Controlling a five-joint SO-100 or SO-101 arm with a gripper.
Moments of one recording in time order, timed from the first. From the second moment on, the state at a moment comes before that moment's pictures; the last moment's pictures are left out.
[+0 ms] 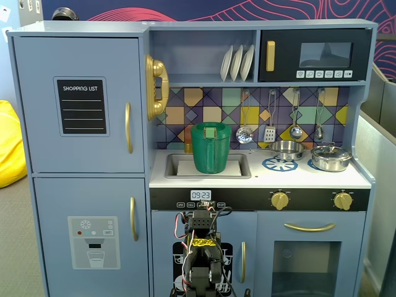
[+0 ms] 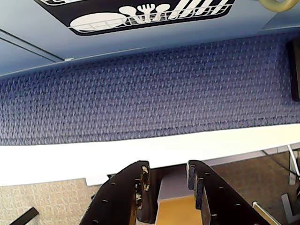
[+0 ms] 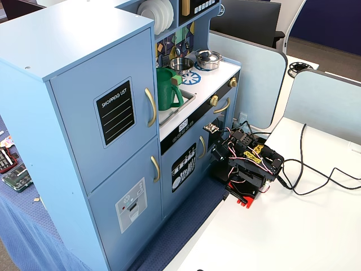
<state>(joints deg) 0.2 182.5 171.3 77.3 -87.2</state>
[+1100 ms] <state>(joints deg) -25.3 170.7 150.8 44.7 -93.8</state>
